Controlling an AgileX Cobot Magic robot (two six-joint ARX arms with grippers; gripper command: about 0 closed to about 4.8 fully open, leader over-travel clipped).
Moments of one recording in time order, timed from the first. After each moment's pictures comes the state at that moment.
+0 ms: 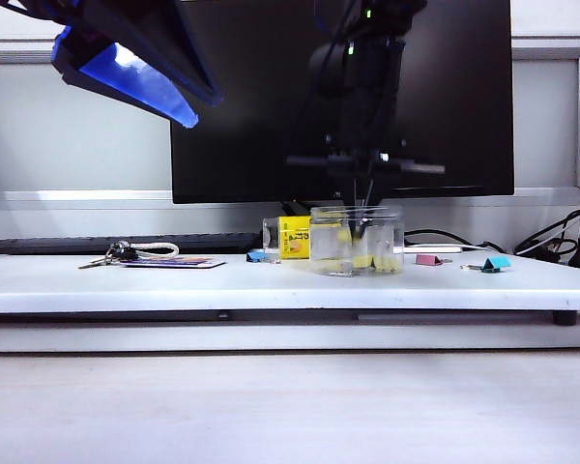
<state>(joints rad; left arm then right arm) -0.64 1.18 0.98 -0.55 0.34 0.16 0.47 2.31 2.34 -1.34 0.02 0.55</state>
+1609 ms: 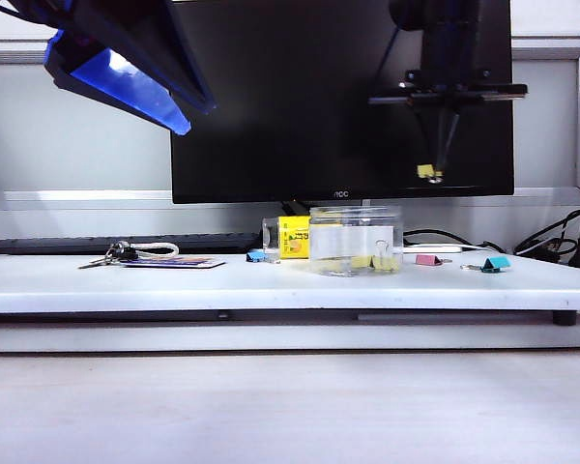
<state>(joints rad) -0.64 1.18 0.98 -0.58 0.33 0.16 0.29 2.19 2.39 -1.39 0.12 0.37</state>
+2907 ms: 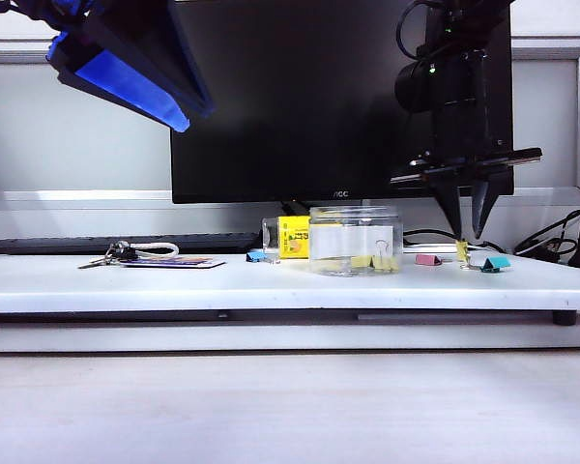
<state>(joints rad) -0.64 1.18 0.98 -0.54 0.26 0.19 0.25 2.31 2.30 -1.39 0.17 0.29</state>
